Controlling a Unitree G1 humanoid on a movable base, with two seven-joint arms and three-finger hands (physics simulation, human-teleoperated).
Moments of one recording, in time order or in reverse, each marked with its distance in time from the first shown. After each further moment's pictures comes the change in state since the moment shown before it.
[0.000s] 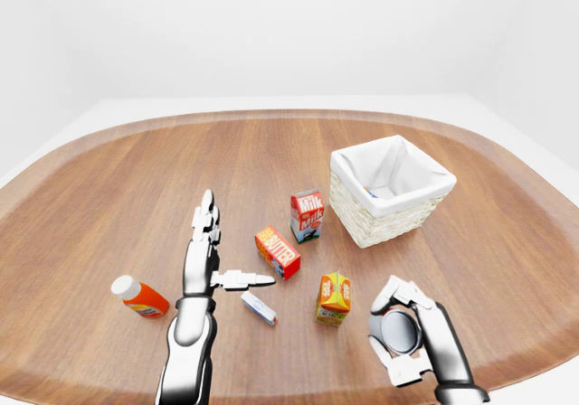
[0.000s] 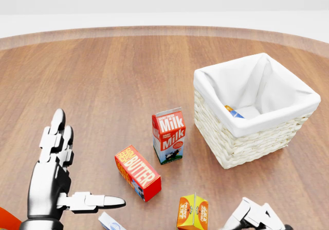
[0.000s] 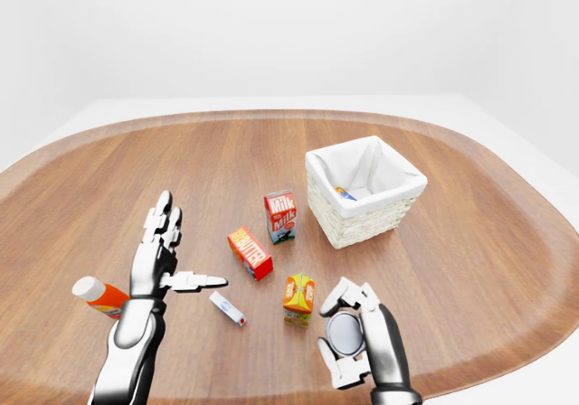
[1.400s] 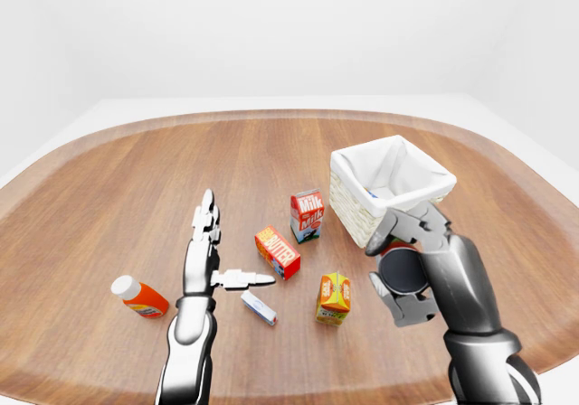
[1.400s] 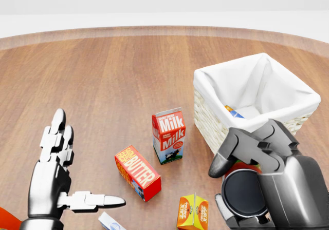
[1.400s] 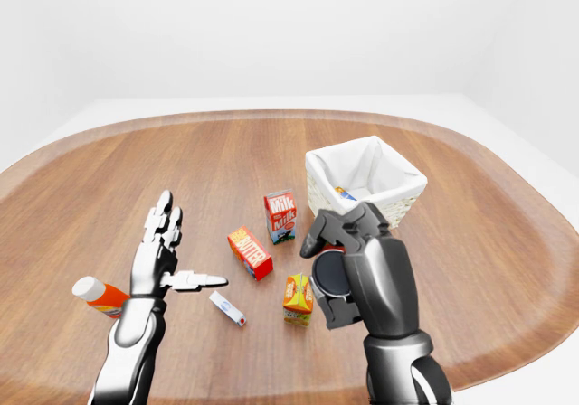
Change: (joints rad) left arm -0.006 0.001 0.002 0.008 0.001 0.000 -0.001; right arm -0.334 0.055 0.047 -0.390 -0.396 0.175 0.214
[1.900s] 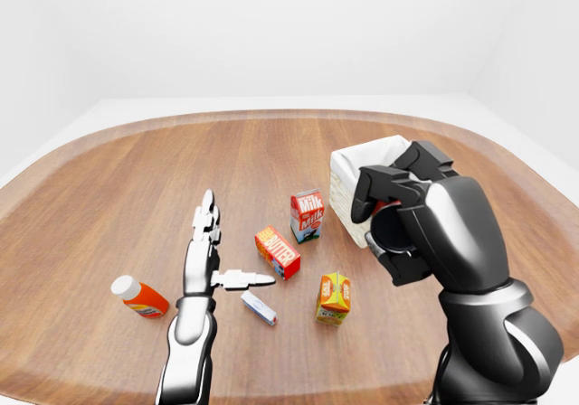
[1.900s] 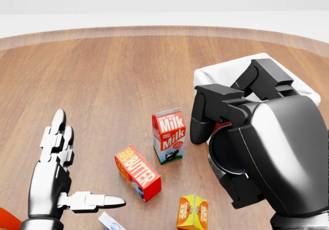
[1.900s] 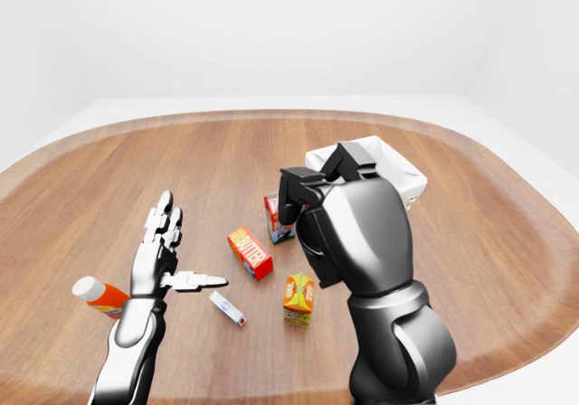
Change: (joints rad) left arm 0.001 0.000 -0.001 0.001 0.000 0.000 0.000; right arm -0.448 0.049 0.018 -0.045 -0.356 0.000 0.363
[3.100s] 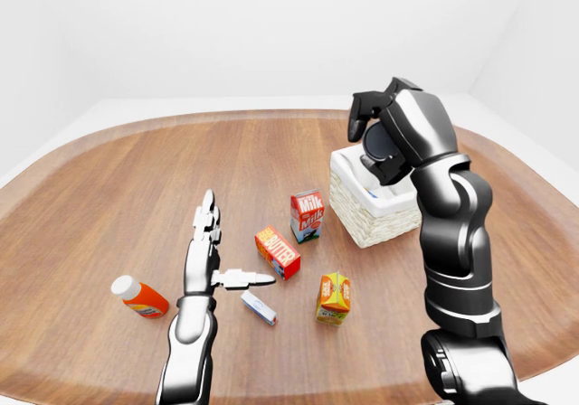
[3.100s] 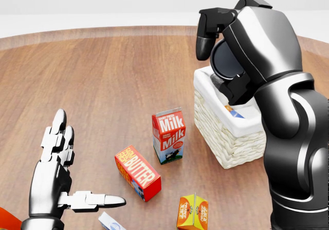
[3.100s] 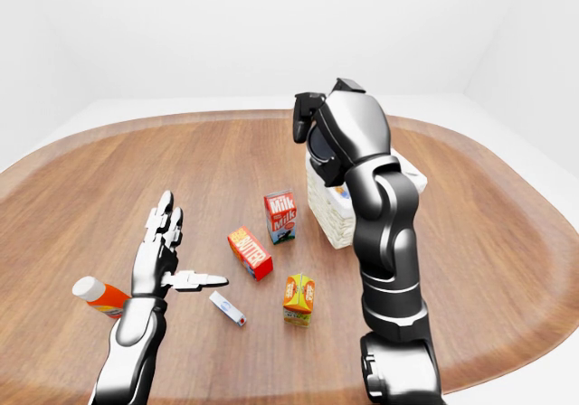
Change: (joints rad) left arm -0.007 0.000 0.001 0.012 0.000 0.000 0.003; right arm -0.524 -0.252 -0.182 0.714 0.238 0.000 -0.191
